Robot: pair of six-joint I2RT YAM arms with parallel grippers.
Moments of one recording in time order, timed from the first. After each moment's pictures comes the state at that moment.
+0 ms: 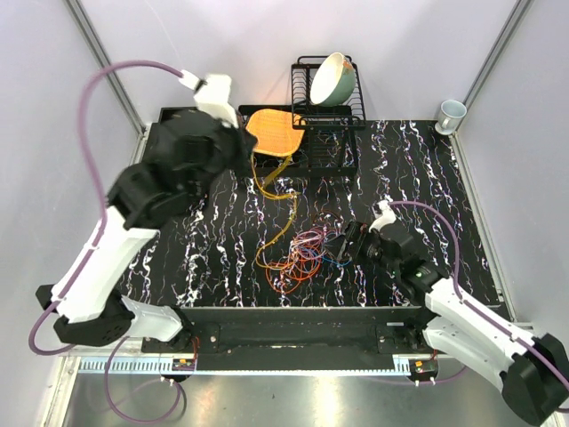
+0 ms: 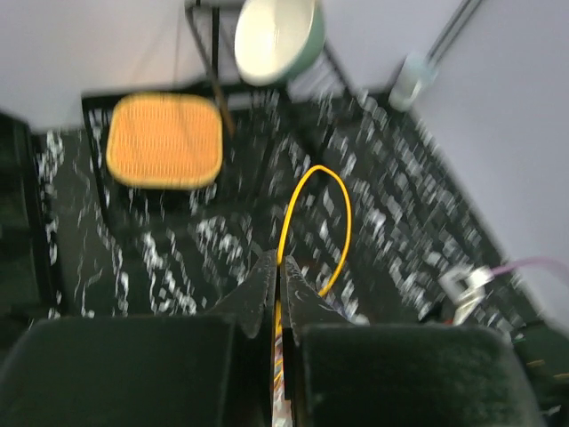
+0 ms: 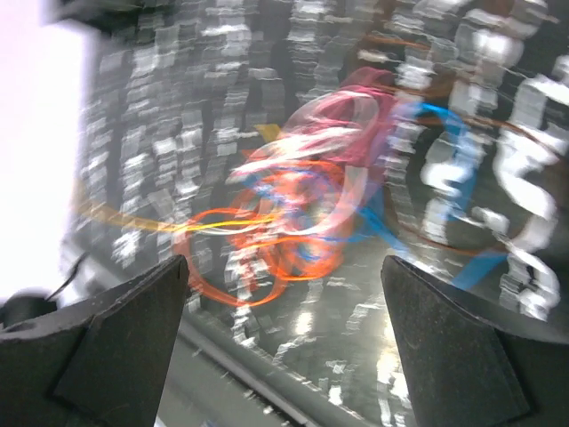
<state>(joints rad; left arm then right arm) -0.83 1.32 1.99 -0.85 -0.39 -0.33 0.59 0.83 0.39 -0.05 -0.08 0.80</state>
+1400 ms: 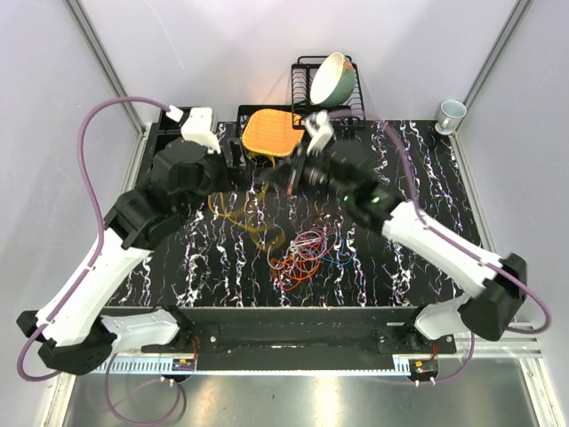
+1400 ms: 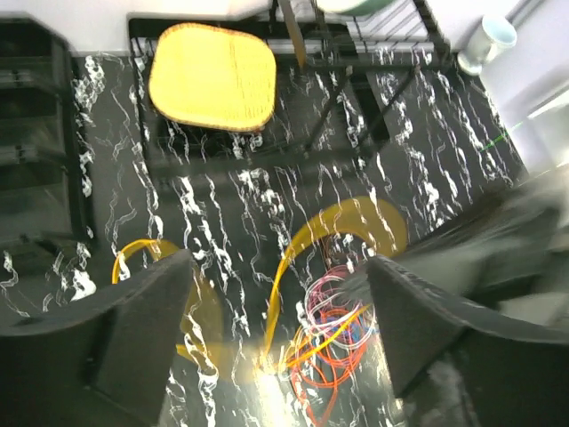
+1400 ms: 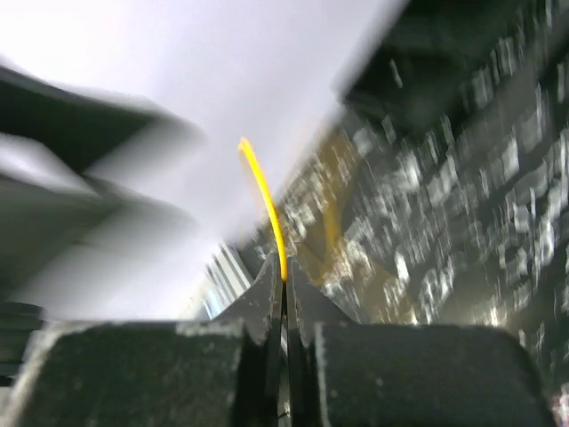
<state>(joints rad) -0.73 1.14 1.58 -0.77 -0.38 -0.38 0.79 1.41 1.24 0.02 -0.24 0.75</state>
